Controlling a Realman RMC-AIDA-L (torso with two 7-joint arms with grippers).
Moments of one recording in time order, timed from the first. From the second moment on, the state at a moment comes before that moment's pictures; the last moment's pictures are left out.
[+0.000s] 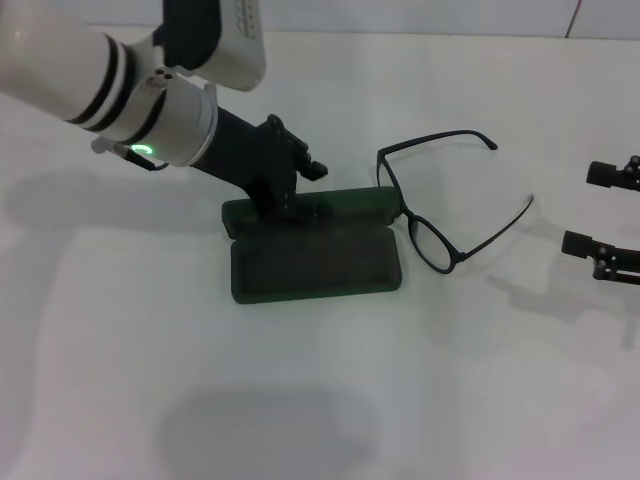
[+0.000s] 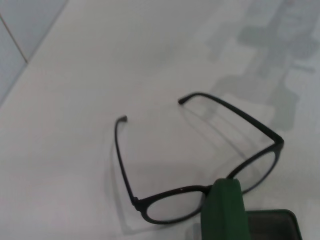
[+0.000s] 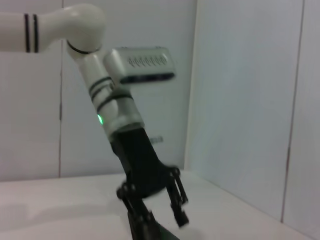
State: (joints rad) left arm -0.70 -2.09 1.17 1.04 2.32 1.39 -1.65; right arm 0.35 1.90 -1.10 -0.60 -1.40 -1.56 0.96
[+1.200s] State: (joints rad) left arm -0.47 -2.09 1.06 0.59 1.35 1.43 -1.09; right arm 0.89 2.00 -1.21 -0.90 -2.26 -1.47 2.04
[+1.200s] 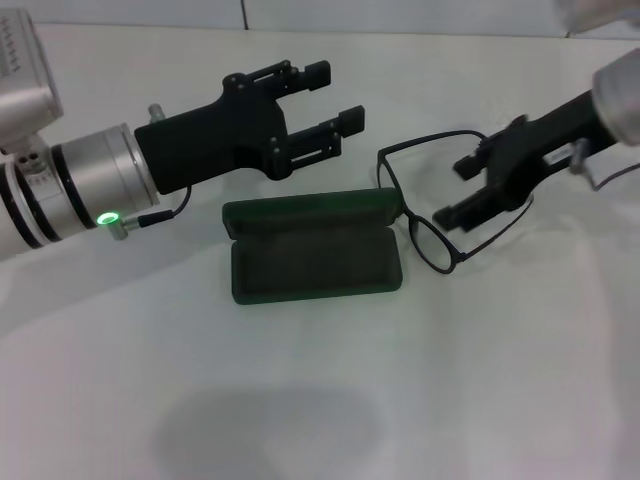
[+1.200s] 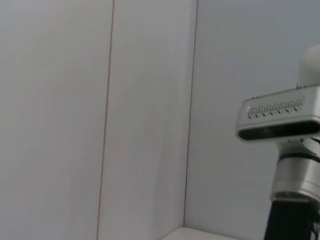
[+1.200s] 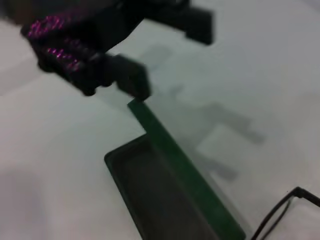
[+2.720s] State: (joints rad) left arm -0.48 -2.06 1.06 0.59 1.38 1.38 -1.20; right arm 1.14 2.03 -1.36 -0.72 -2.44 -1.39 2.26
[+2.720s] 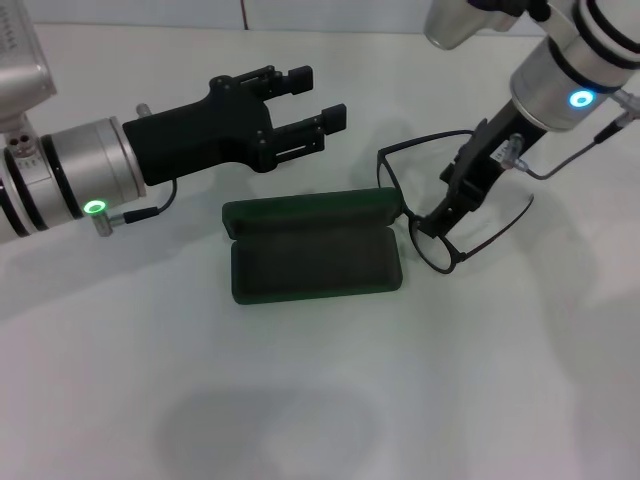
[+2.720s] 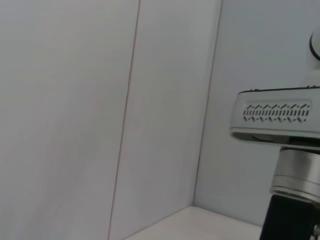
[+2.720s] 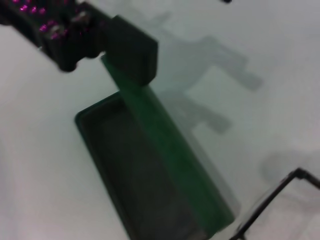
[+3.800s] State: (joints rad) left arm -0.50 -2.06 1.06 0.60 1.38 1.36 -1.18; right arm 1.13 2.03 -1.56 -0.65 -2.38 -1.15 2.31
